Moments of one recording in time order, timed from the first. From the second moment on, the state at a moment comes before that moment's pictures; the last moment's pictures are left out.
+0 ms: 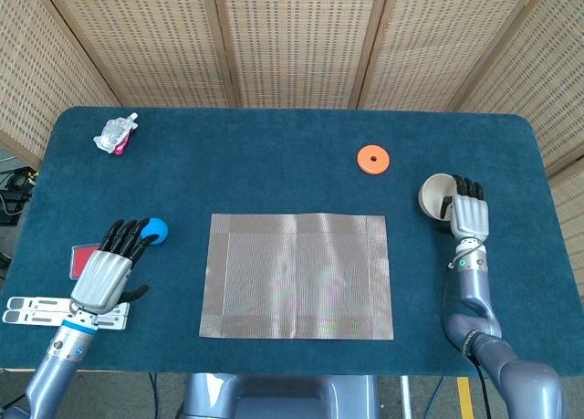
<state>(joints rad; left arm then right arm) -0.32 -1.33 -0.01 -1.61 1.54 1.35 0.27 0.64 -1.88 0.30 -0.41 -1.17 0.86 0.15</state>
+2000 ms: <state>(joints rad) -0.31 -1.33 -0.01 -1.61 1.59 1.36 0.23 0.56 -1.84 0.12 -1.35 -1.37 1.17 -0.31</state>
